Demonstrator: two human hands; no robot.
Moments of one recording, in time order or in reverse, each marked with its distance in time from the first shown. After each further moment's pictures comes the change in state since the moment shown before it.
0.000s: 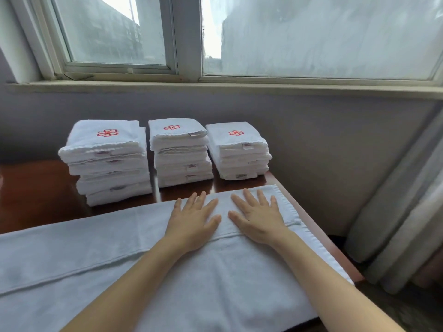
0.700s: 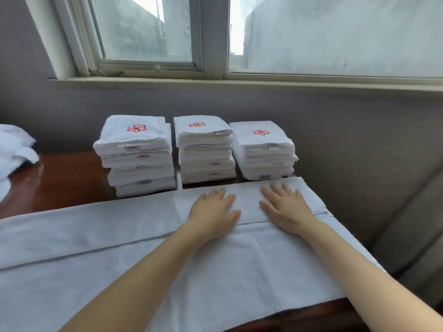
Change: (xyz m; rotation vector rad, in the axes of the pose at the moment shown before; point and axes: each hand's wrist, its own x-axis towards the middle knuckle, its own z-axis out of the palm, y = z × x) left_hand 0.012 -0.003 -0.019 -0.005 0.039 0.024; right_hand 0.027 0.021 -0.013 0.029 0.057 -0.045
